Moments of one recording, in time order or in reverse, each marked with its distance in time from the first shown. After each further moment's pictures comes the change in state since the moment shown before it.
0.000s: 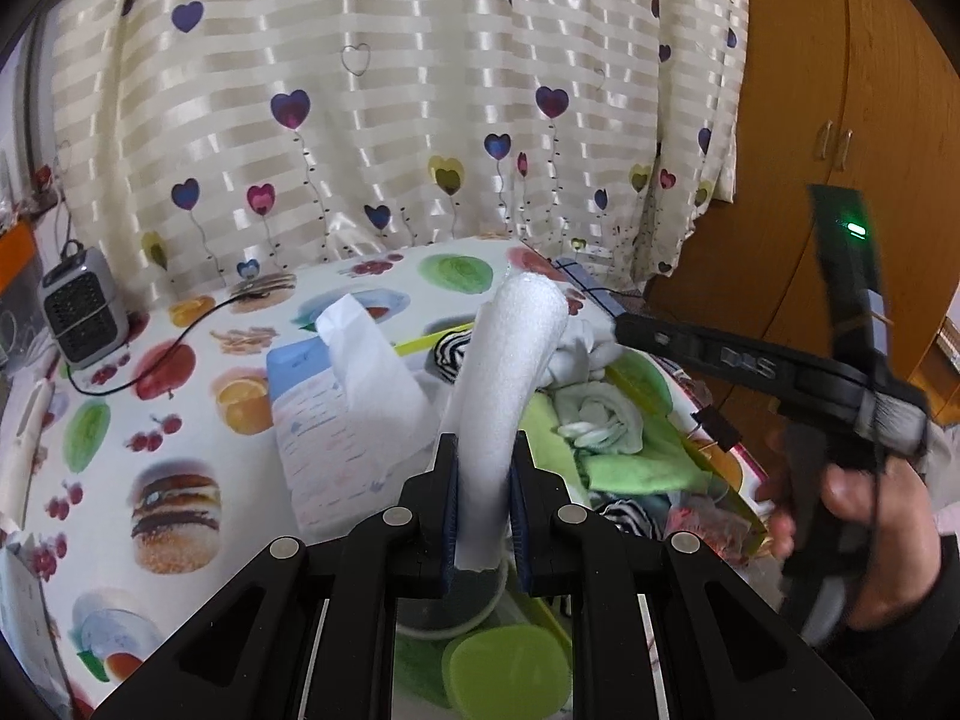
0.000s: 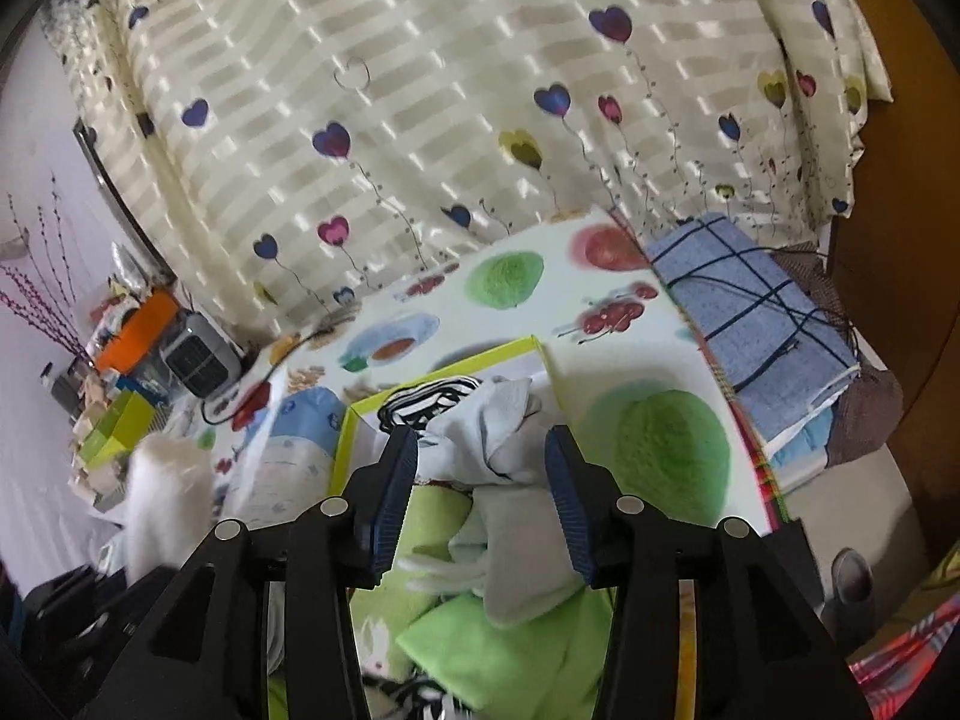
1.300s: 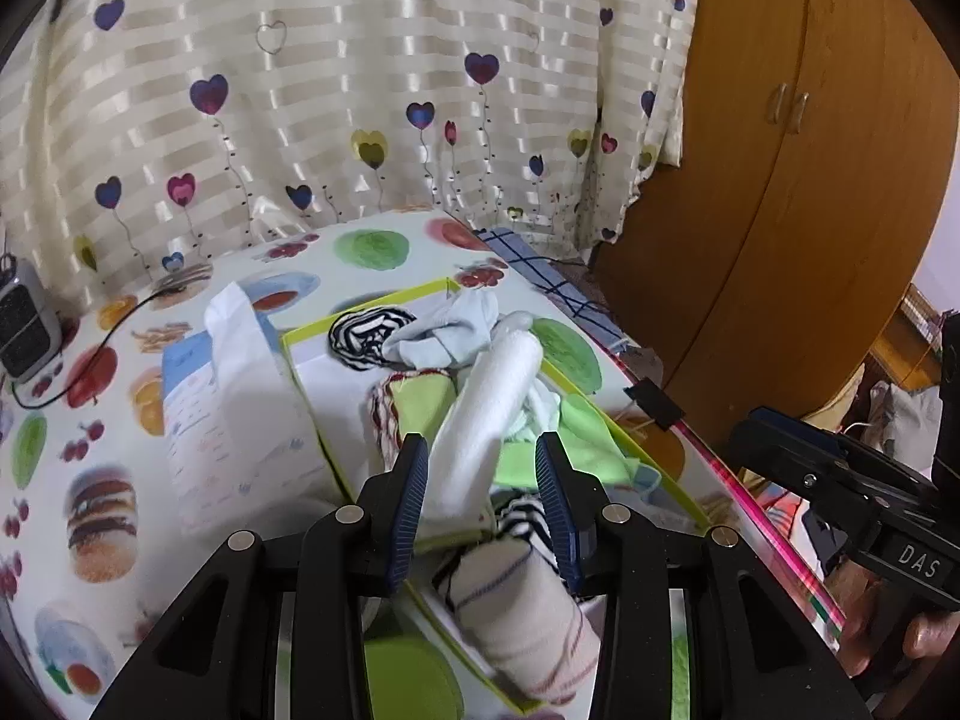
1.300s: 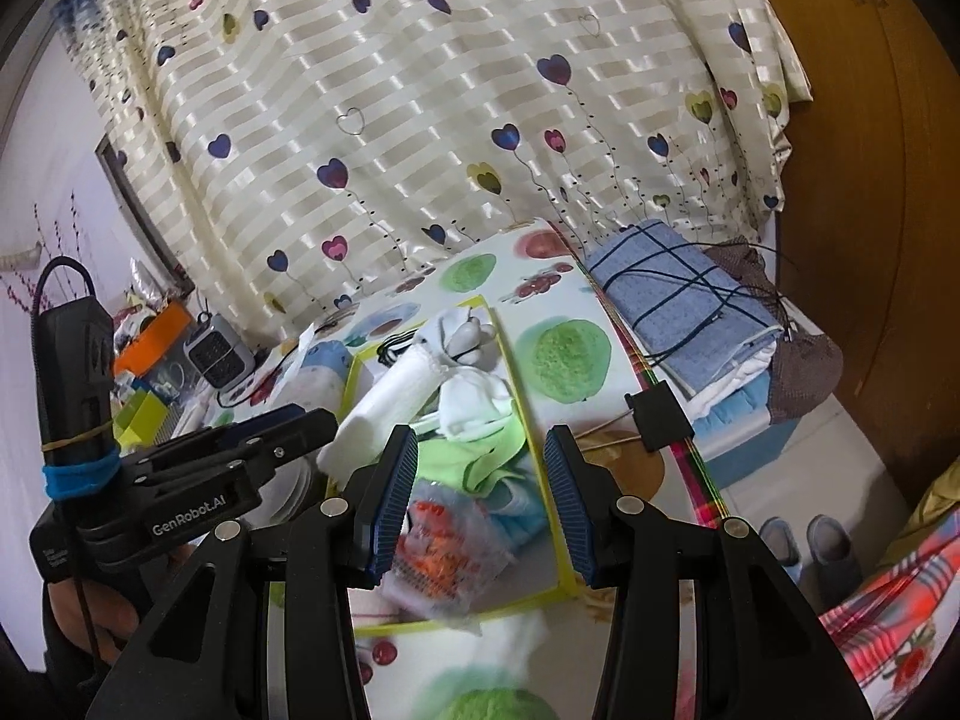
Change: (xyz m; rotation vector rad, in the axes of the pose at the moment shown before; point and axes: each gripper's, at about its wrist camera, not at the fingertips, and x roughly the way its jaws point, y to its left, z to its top) left arm 0.018 -0.040 -0.004 0.051 0.063 -0.117; right arm -0.101 -0.012 -0.065 0.015 -0.066 -0.038
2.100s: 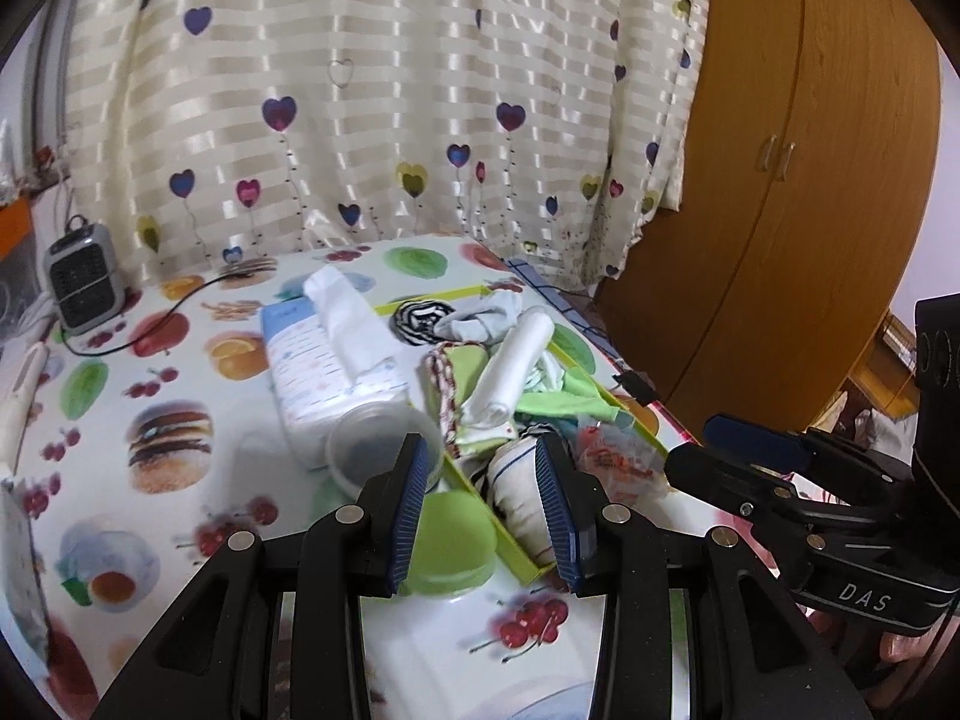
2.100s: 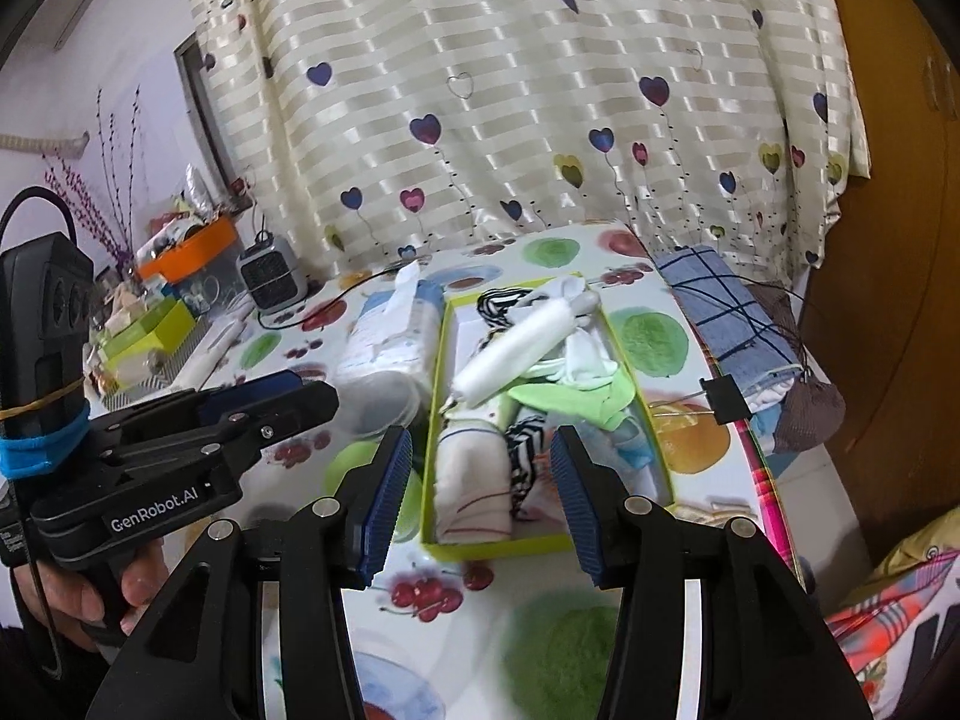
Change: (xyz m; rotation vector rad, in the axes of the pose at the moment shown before) left arm -0.093 0.025 -0.052 -0.069 -0.098 0.015; right arm -0.030 0.087 -0.034 -0.218 0.051 0.004
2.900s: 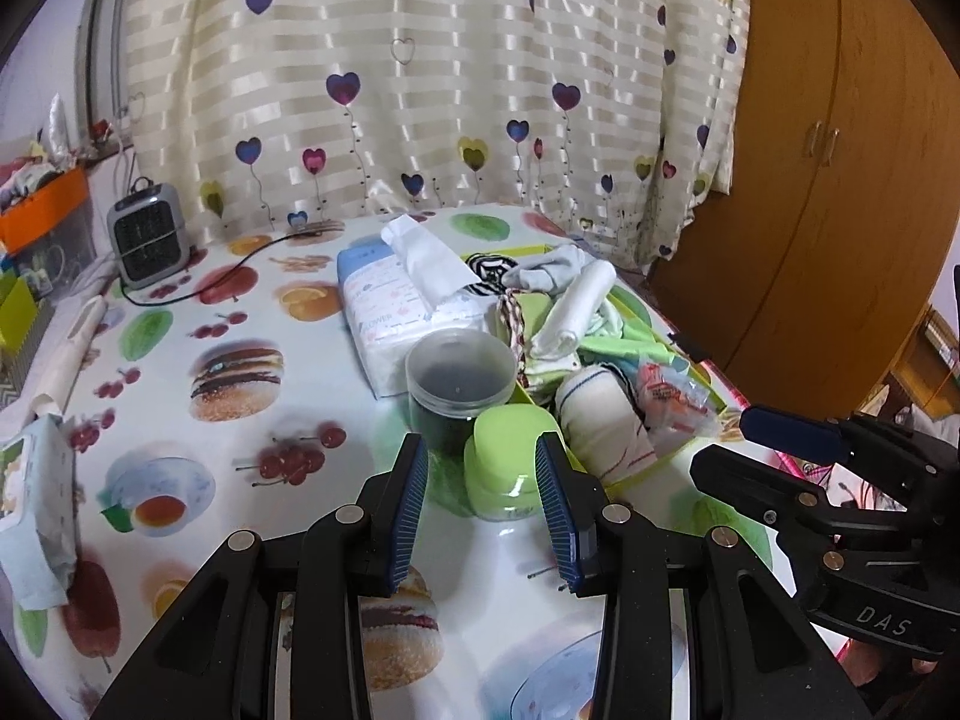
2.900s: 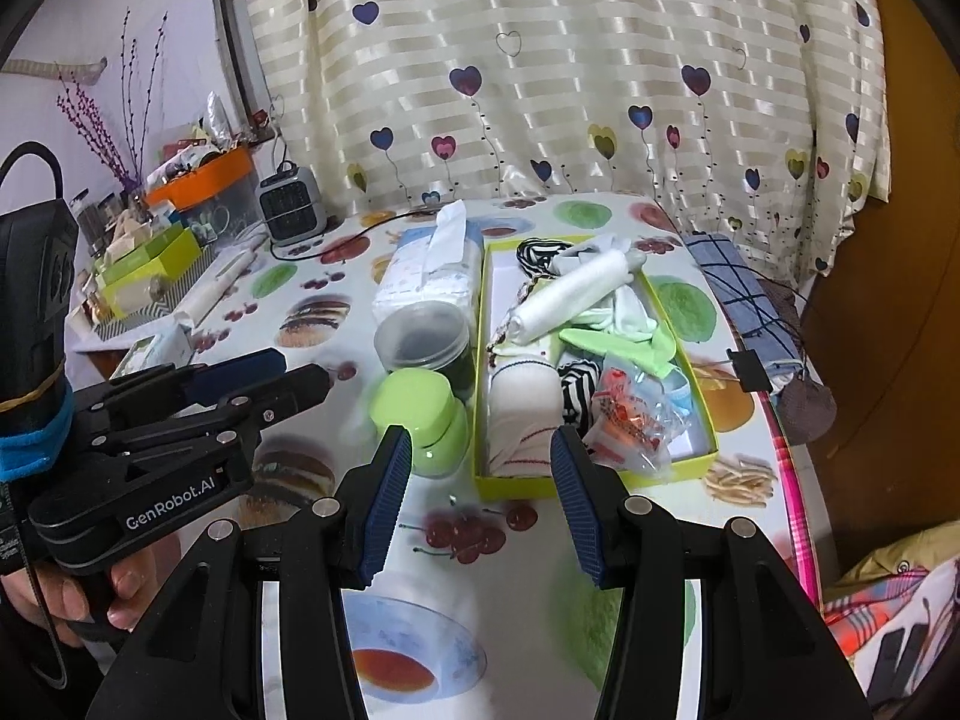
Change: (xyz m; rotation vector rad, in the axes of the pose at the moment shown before) left arm -0.019 0.011 -0.037 -0.024 0.040 0.135; right arm 0.003 0.040 -0.020 -0.095 0.095 -0.033
